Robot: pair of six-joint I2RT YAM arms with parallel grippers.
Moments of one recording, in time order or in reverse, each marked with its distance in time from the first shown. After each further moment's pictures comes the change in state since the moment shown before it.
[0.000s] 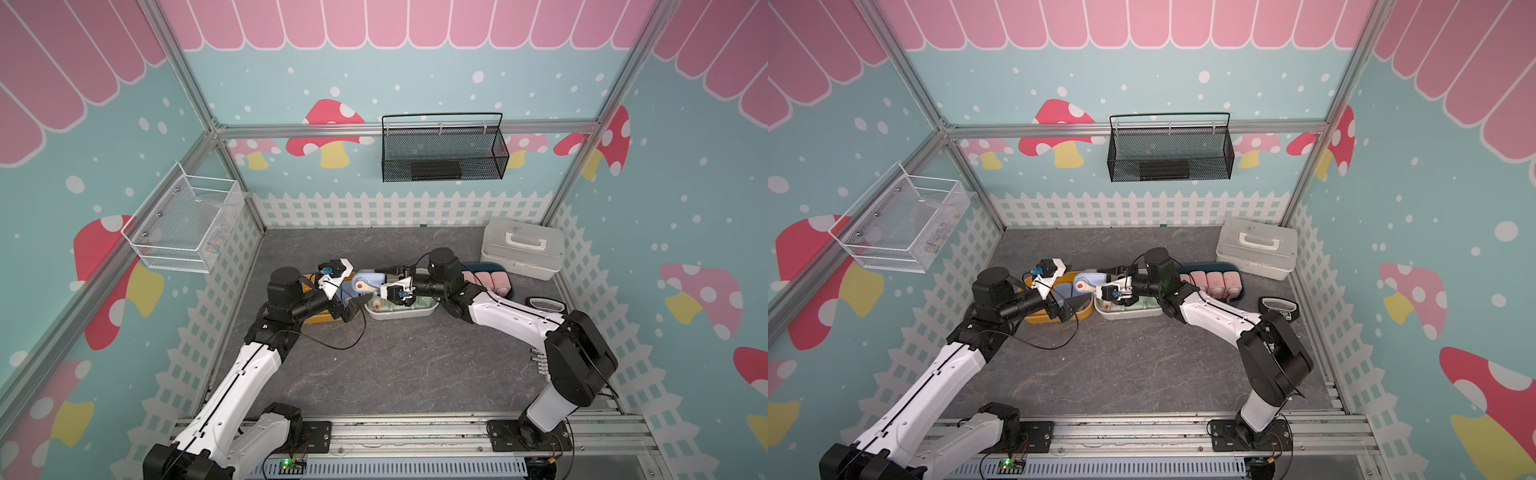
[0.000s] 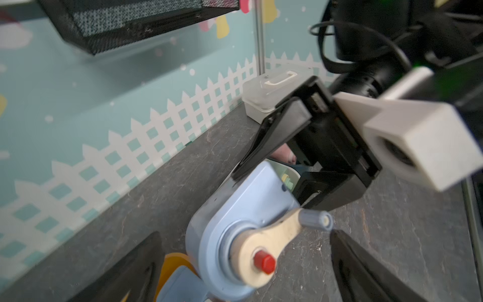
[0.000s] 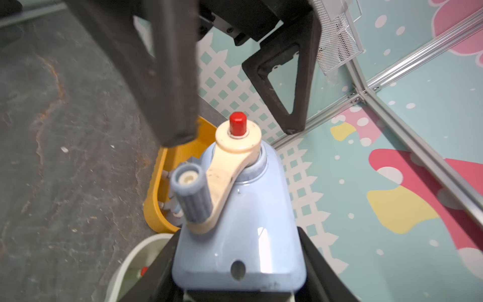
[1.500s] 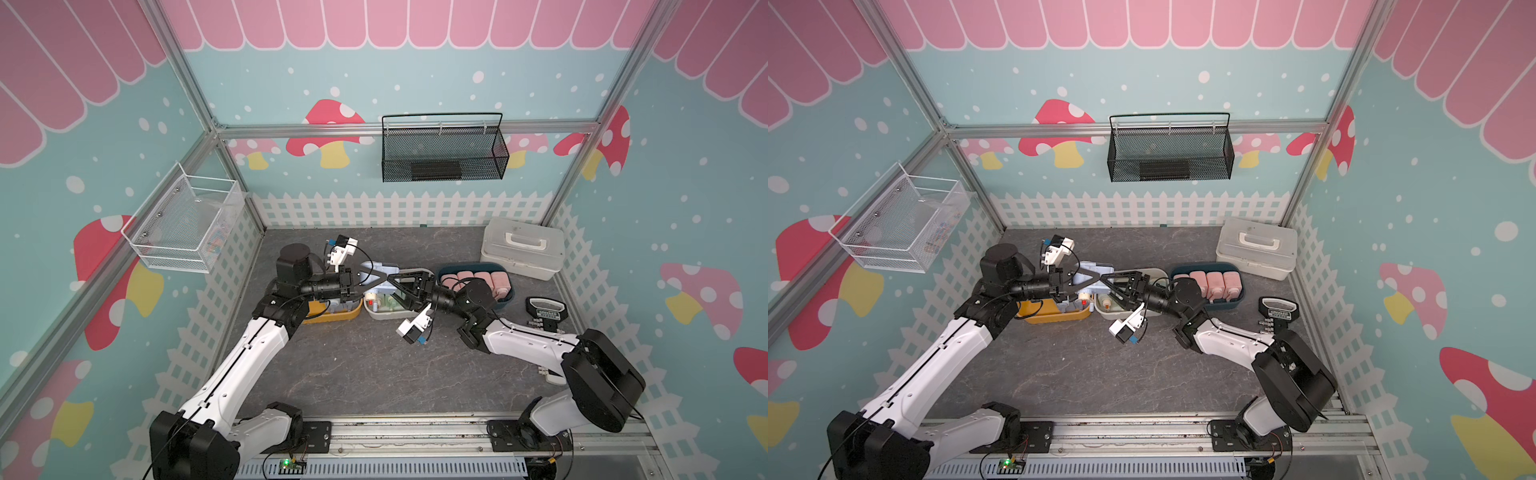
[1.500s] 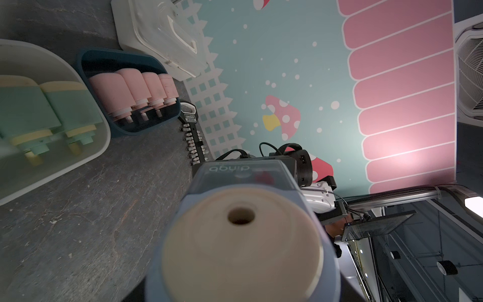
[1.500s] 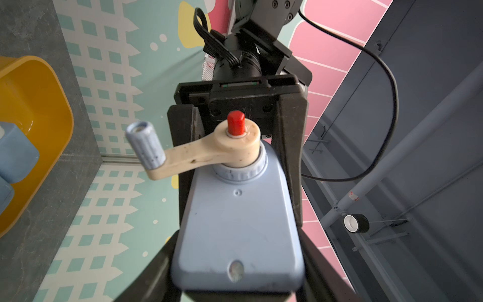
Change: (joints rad) left arm -0.040 0.159 0.305 -0.222 0.423 -0.990; right arm 0.049 -0.148 -0.304 0.732 0.029 -0.465
